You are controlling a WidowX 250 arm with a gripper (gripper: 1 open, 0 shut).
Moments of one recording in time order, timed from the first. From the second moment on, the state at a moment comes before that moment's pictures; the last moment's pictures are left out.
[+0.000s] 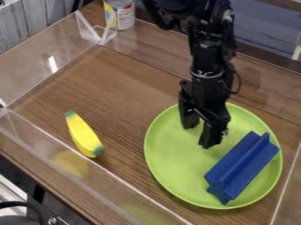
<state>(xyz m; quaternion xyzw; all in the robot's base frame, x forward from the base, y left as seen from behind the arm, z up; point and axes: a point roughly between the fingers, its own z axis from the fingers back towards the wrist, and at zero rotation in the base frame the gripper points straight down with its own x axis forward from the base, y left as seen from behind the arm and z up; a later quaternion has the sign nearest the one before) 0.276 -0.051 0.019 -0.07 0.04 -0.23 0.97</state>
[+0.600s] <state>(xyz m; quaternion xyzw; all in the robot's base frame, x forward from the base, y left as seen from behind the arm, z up) 0.273 -0.048 0.020 -0.07 0.05 -0.23 0.97</state>
